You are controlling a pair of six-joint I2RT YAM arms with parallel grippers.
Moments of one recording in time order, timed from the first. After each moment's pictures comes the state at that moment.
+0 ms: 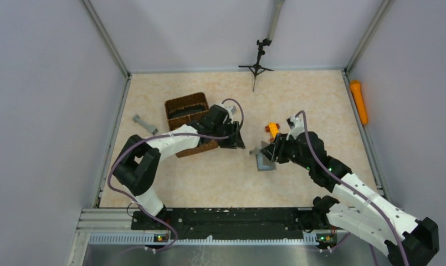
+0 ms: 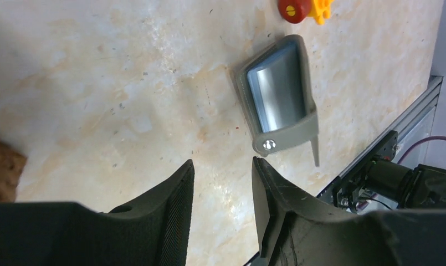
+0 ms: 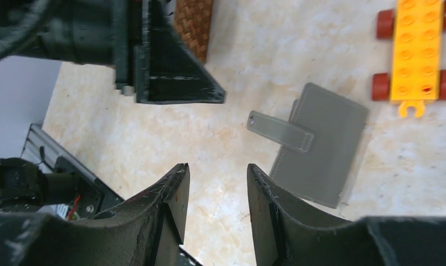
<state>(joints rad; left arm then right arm) -0.67 1.73 1.07 -0.18 0.36 -0.63 0.64 0.78 0.55 -0.20 -0.10 0.58</state>
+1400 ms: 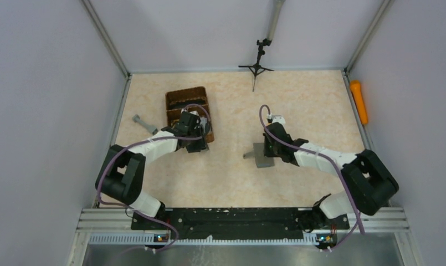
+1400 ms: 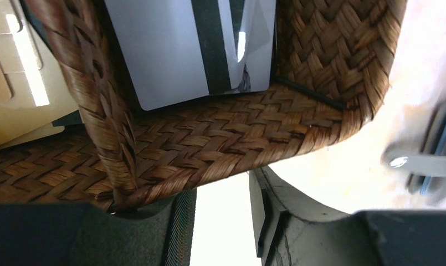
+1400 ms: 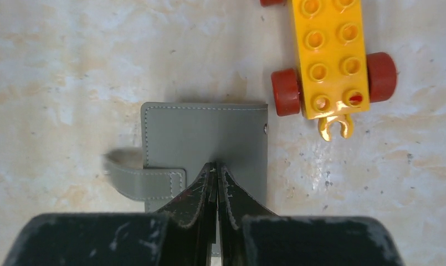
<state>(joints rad) -0.42 1.51 0.81 -0.30 0.08 -0.58 0.64 1.37 0.69 -0.15 0.23 0.53</state>
